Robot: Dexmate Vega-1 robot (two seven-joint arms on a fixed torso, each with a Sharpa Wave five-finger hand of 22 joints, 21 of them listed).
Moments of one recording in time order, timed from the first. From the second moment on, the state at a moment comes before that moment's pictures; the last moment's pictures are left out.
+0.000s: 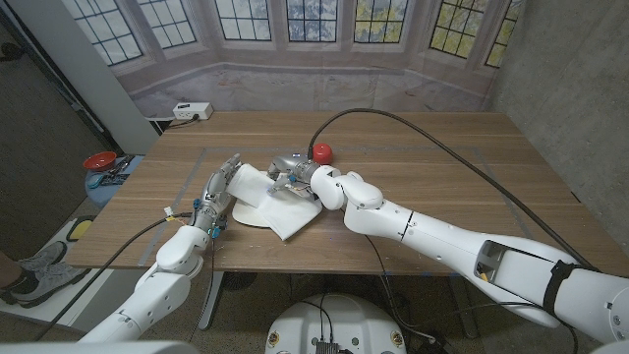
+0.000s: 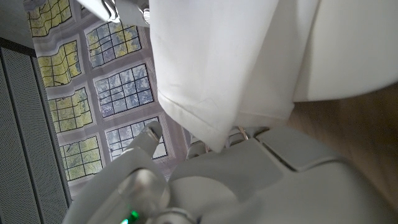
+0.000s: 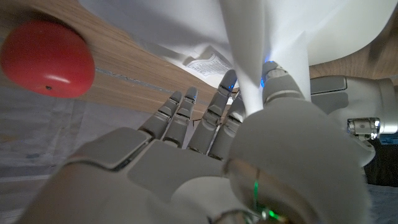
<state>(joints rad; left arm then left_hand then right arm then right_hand) 1.21 0.62 0.25 -1.49 -0.64 -0.46 0.03 0.29 0.17 0.63 -0.01 0.18 0.12 0.00 0.18 0.18 0.00 0.06 0.21 0.19 -0.02 0.09 0.18 0.17 0.13 0.07 0.20 0.17 -0.47 -0.33 -1.12 -1.64 -0.63 -0.41 0.18 0.95 -0.09 0.27 -0.14 0.44 0.94 -0.21 0.18 0.18 0.93 -0.21 0.18 0.23 0.40 -0.04 0.19 0.20 0.26 -0.02 0.18 0.16</state>
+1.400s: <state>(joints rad) 1.25 0.64 0.20 -1.52 -0.66 -0.47 0.05 0.29 0.17 0.64 -0.01 0.18 0.12 0.00 0.18 0.18 0.00 0.06 0.21 0.19 -0.02 0.09 0.18 0.17 0.13 0.07 0.20 0.17 -0.39 -0.32 -1.15 -1.62 -0.54 -0.41 0.30 0.82 -0.12 0.27 -0.12 0.46 0.47 -0.08 0.17 0.19 0.47 -0.07 0.17 0.21 0.17 0.03 0.19 0.20 0.10 0.05 0.18 0.17</state>
